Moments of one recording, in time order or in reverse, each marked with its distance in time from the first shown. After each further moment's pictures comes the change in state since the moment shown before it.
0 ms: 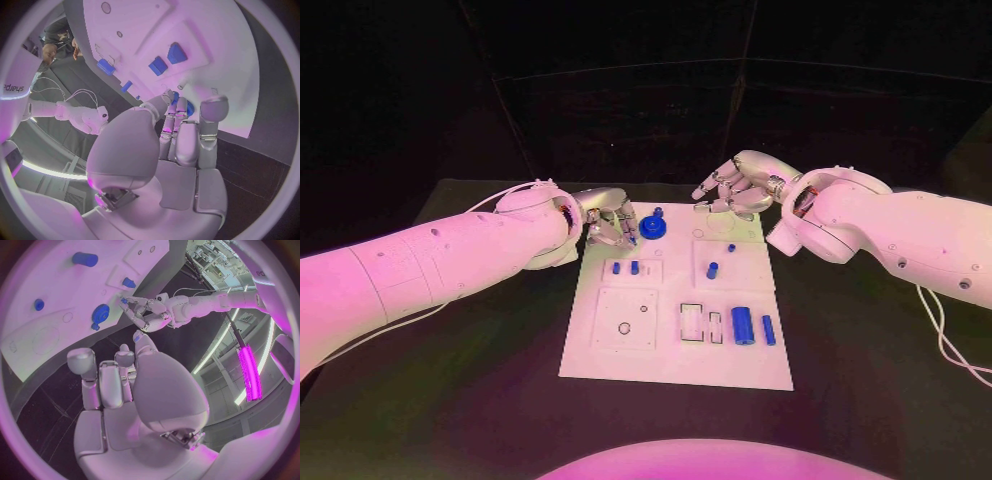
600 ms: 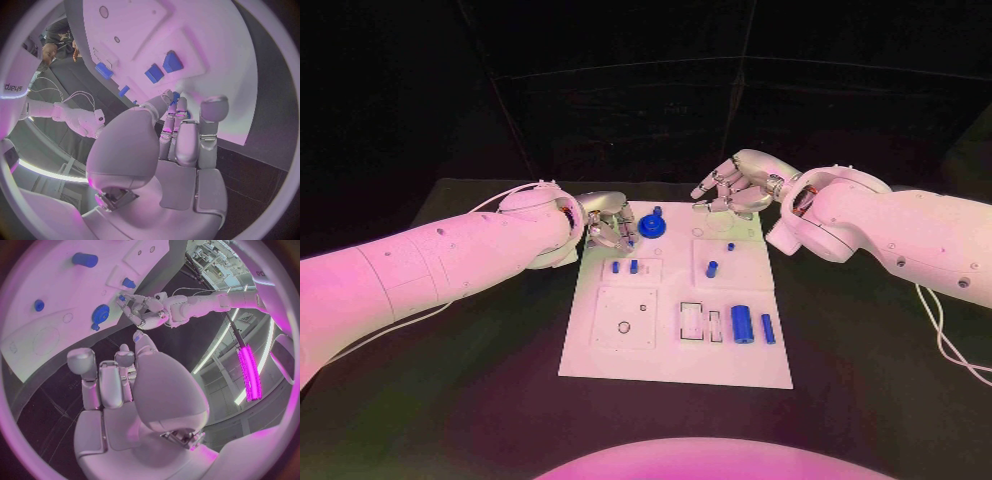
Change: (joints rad) left arm -0.006 0.016 0.000 -0.028 -0.003 0.037 -0.015; left_hand 0.000 0.000 0.003 0.003 0.000 0.000 0.000 0.000 0.000 0.002 0.002 0.000 0.000 0.000 0.000 0.000 -0.001 0.000 0.000 0.000 0.000 0.000; right arm 0.000 0.003 0.000 -0.001 0.000 0.001 0.000; right_hand 0.000 0.000 0.000 0.000 0.000 0.000 0.000 0.000 0.000 0.000 0.000 0.000 0.000 0.000 0.000 0.000 0.000 0.000 0.000 0.000 0.000 0.000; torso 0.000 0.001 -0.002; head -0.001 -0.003
